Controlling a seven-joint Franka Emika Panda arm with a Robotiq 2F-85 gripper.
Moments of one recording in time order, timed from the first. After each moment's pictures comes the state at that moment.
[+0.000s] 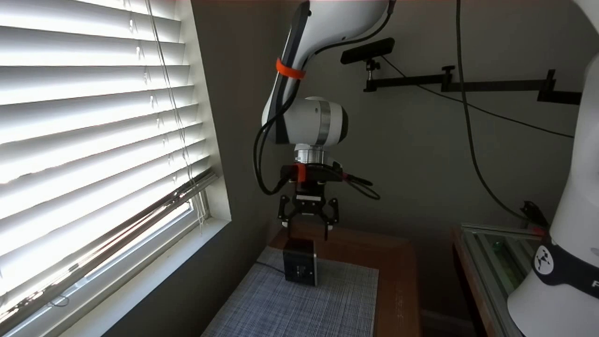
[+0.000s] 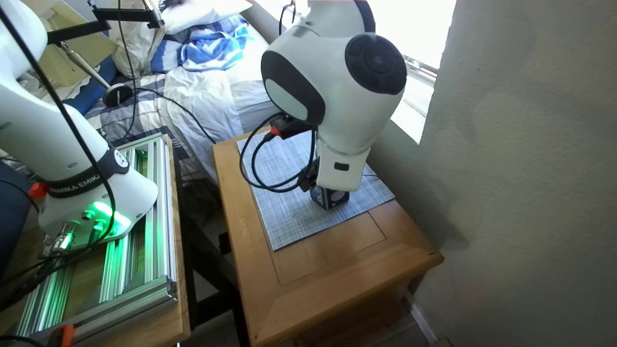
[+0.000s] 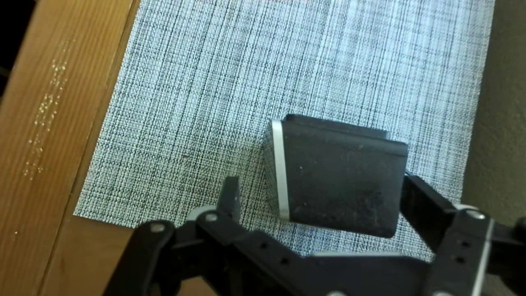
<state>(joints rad) -0.23 0.47 -0.20 -2.29 0.73 2.39 0.29</state>
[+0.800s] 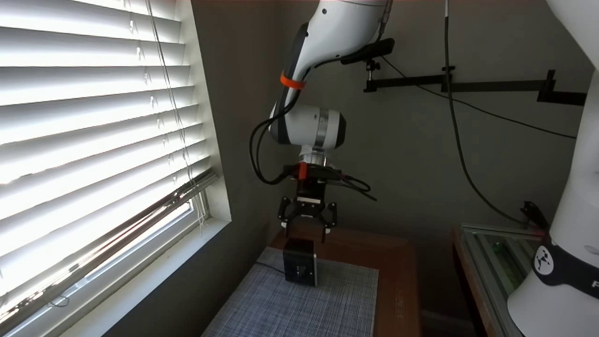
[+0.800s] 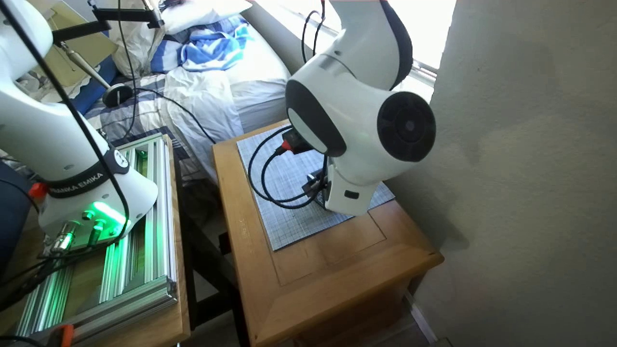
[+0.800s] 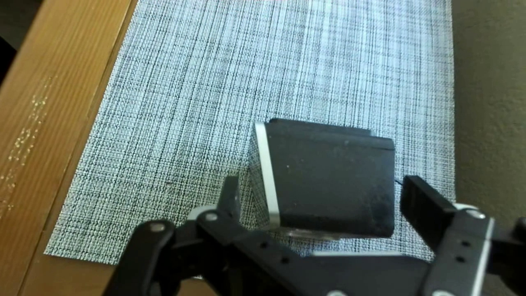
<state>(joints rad) -0.33 0.58 -0.19 -2.16 0.81 2.18 0.23</state>
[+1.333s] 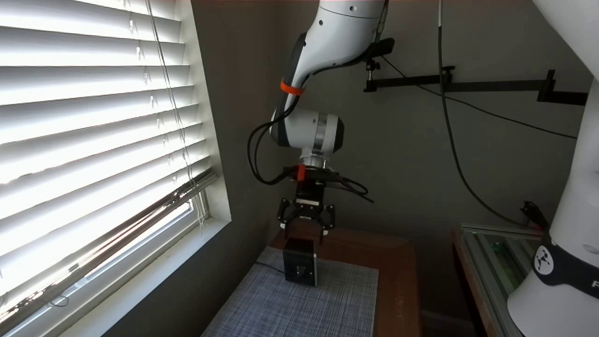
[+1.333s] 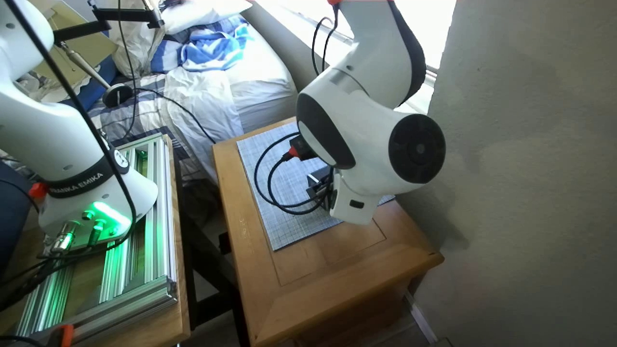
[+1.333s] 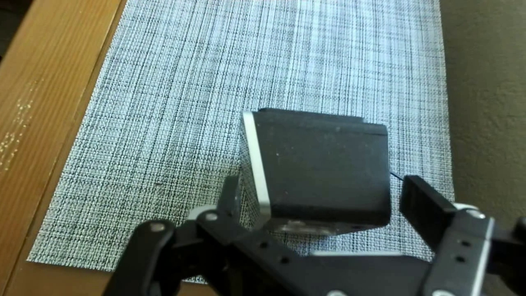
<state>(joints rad) -0.35 0.64 -0.19 -2.10 0.84 2.13 0.23</state>
